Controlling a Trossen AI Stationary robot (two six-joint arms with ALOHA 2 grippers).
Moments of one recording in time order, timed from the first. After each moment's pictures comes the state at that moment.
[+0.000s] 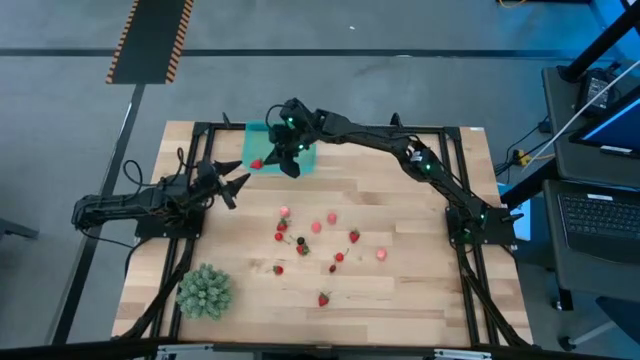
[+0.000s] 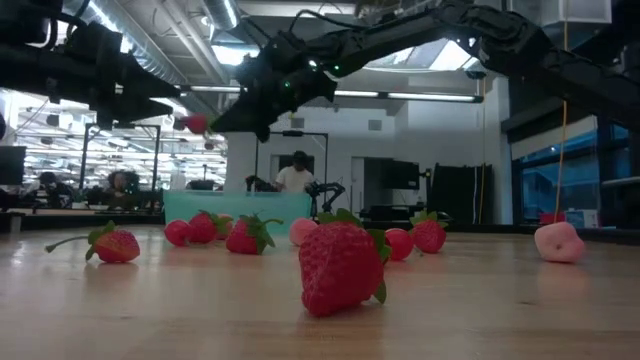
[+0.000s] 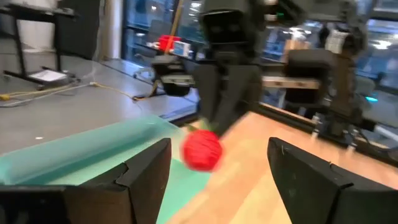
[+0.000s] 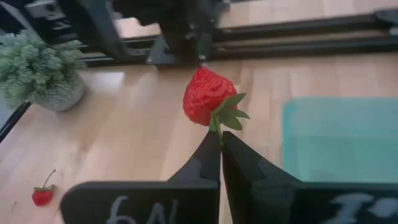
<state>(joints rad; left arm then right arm) 0.12 0.05 0.06 -0.03 -0.51 -0.23 -0.36 2.47 2.34 -0.51 -0.61 -0.14</state>
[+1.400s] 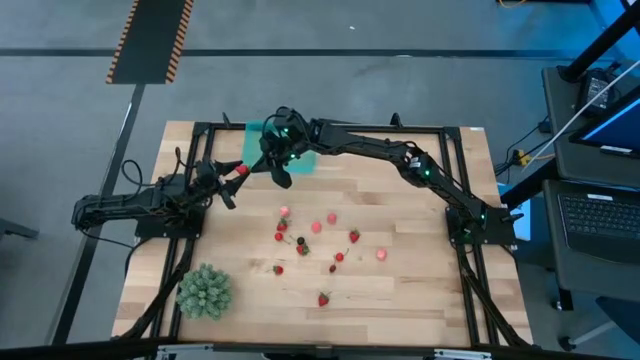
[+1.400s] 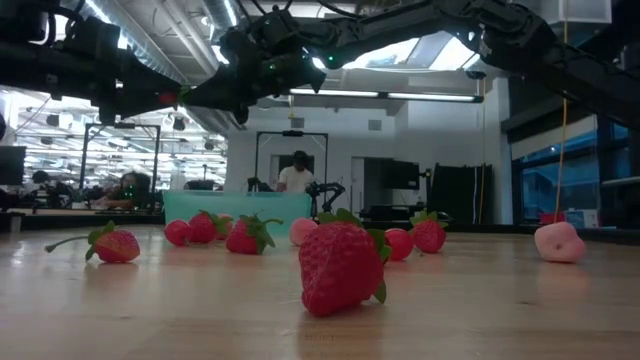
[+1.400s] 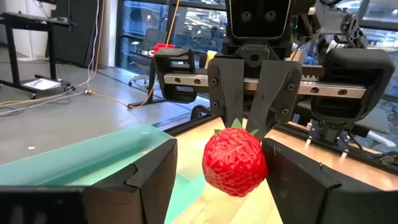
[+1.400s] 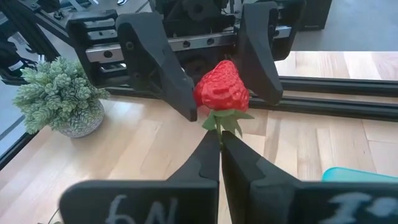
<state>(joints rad) 0.12 0.05 0.06 0.02 -0.48 -0.20 -0.28 2.47 2.34 -0.34 -0.60 -0.11</state>
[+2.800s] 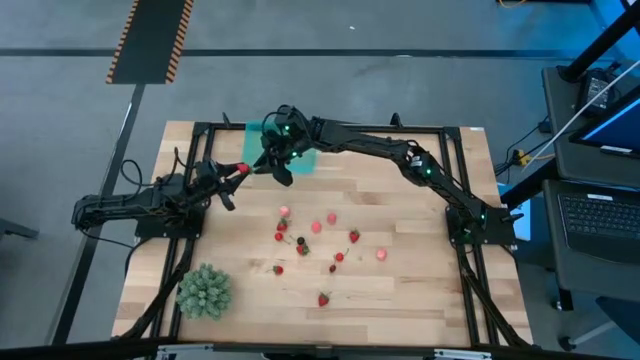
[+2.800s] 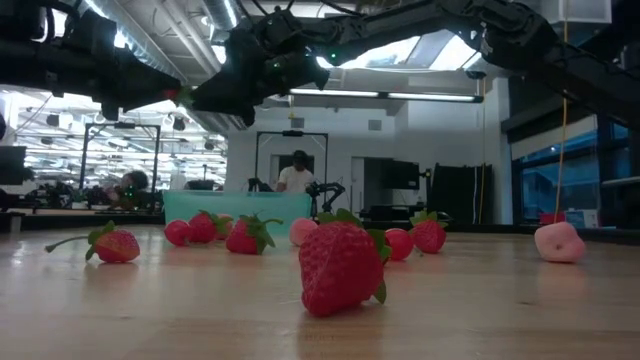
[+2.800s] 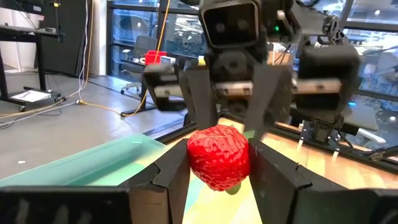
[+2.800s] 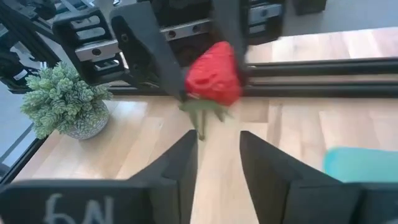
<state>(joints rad) 0.12 0.05 0.06 0.05 -0.45 -0.15 -0.31 2.45 2.34 -0.39 -0.60 -0.05</state>
